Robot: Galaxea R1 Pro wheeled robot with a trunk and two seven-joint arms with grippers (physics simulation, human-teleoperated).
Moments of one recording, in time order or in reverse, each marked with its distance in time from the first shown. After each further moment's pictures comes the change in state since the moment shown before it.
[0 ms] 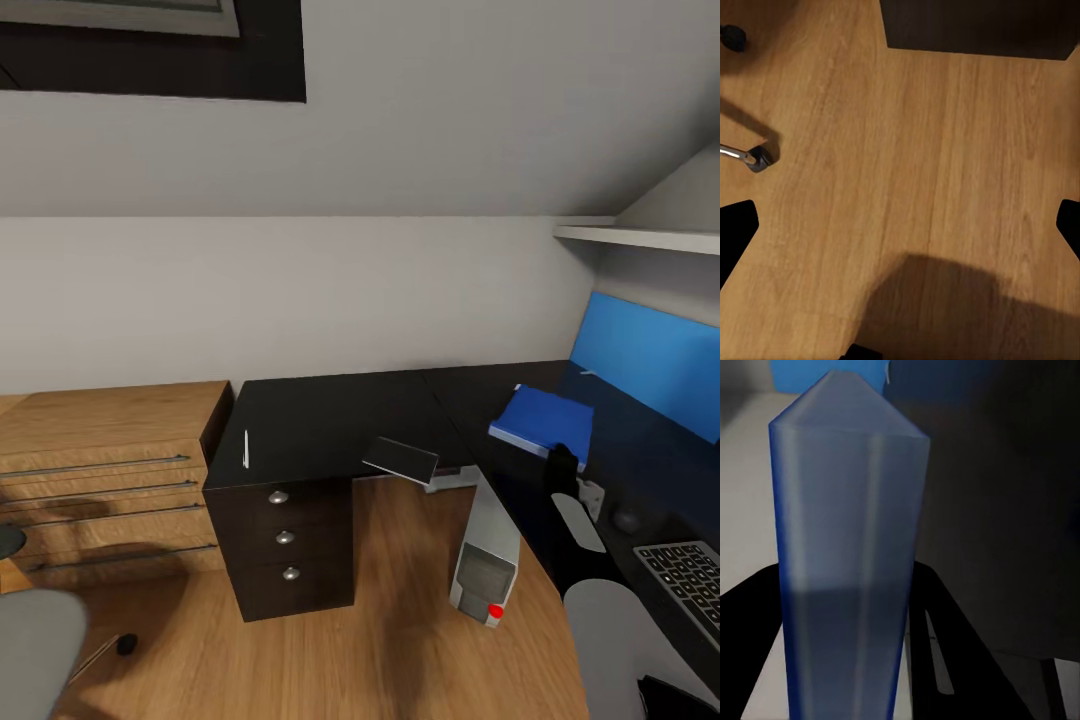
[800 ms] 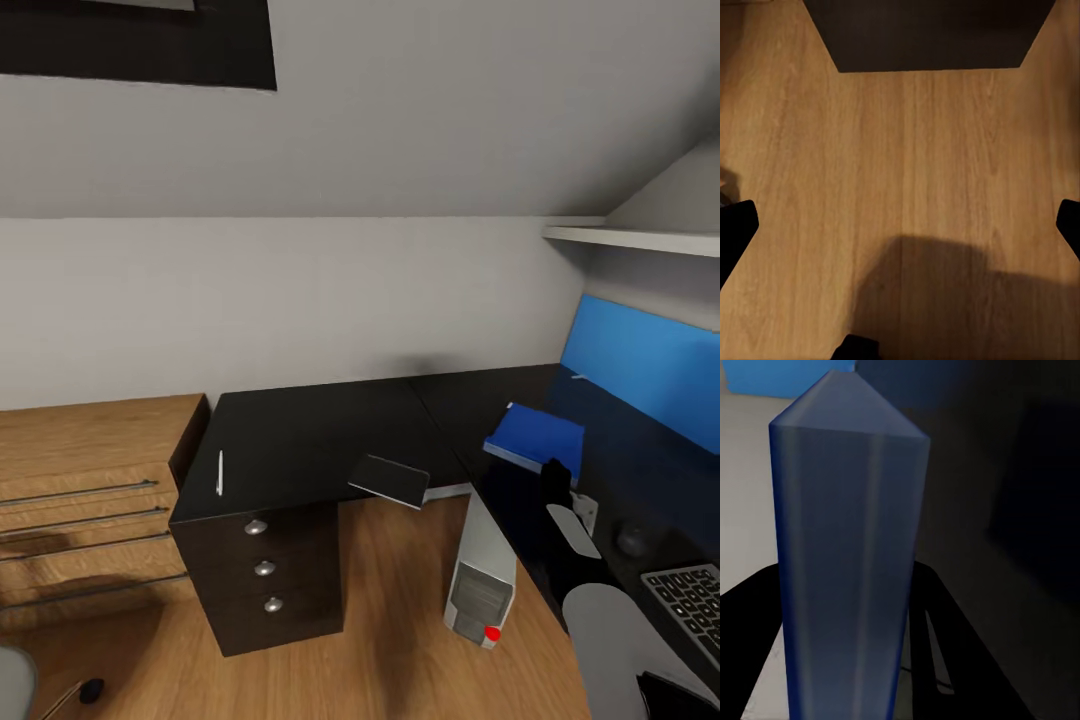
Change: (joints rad) left arm 0.000 -0.009 -0.079 0.027 0.002 0.004 0.002; right arm 0.000 -0.007 0.005 0.092 0.004 -0.001 0.001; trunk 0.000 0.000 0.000
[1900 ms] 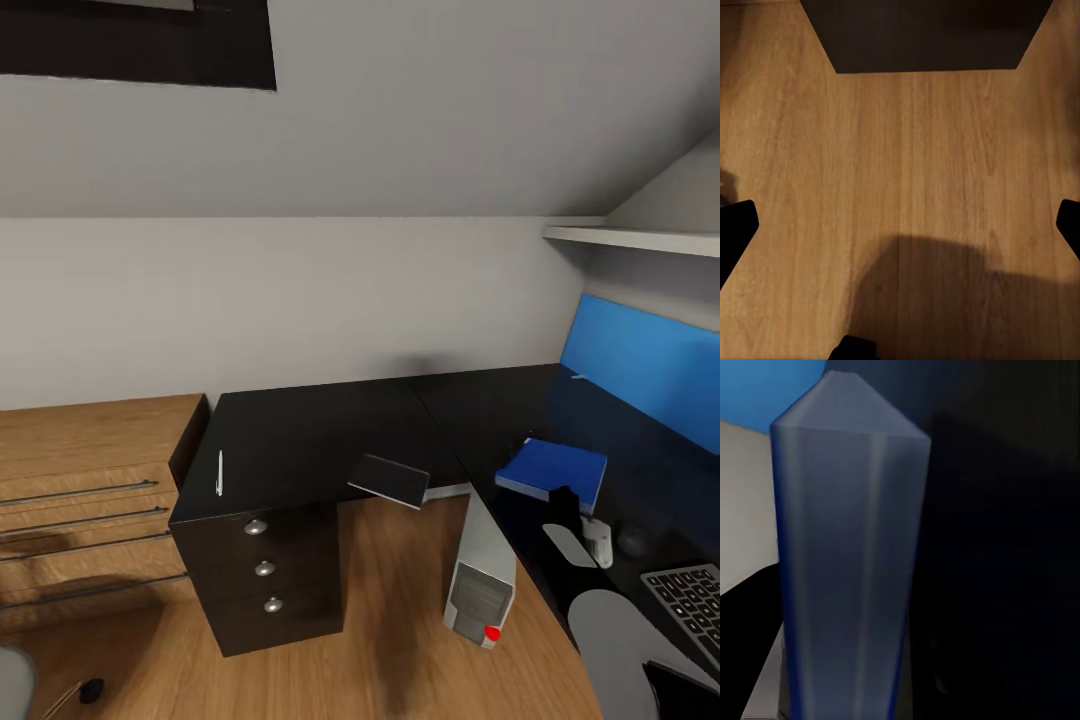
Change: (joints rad) left arm 0.000 -0.004 -0.002 0.000 0.000 -0.004 0.000; right arm -0.012 -0.037 0.006 0.186 0.134 -0.156 -0.009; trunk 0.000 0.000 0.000
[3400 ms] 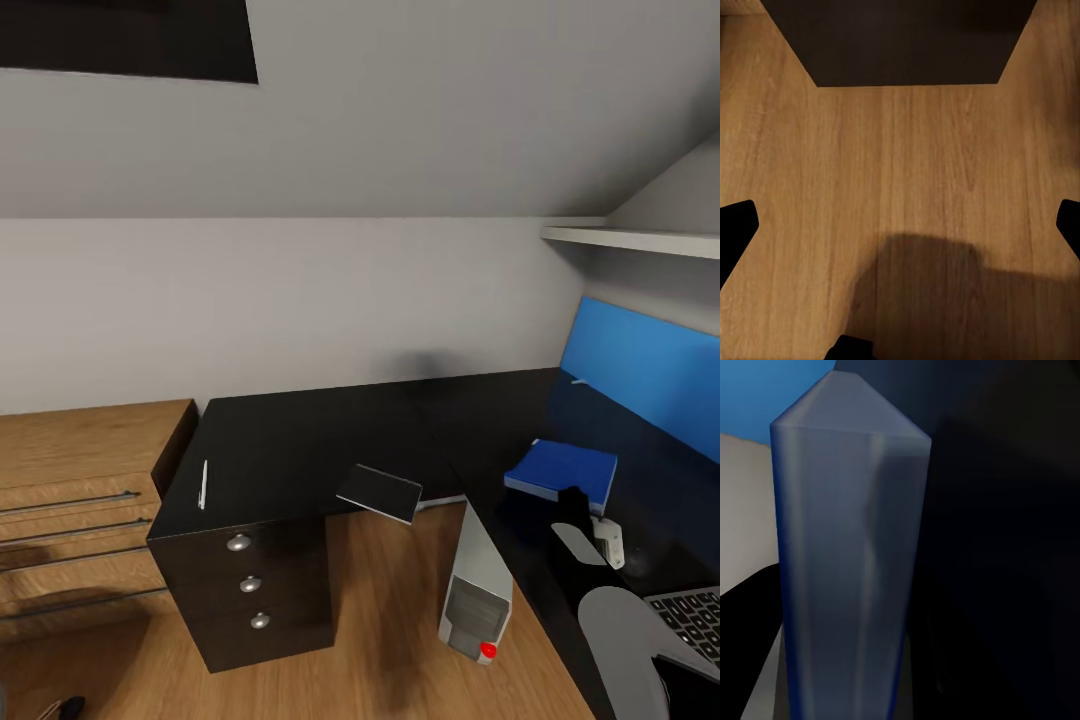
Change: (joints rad) left arm 0.000 -0.006 -0.001 0.000 0.000 -0.001 0.000; right arm -0.014 -0.034 -0.001 0.027 0.011 0.002 -0.003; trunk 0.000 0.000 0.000
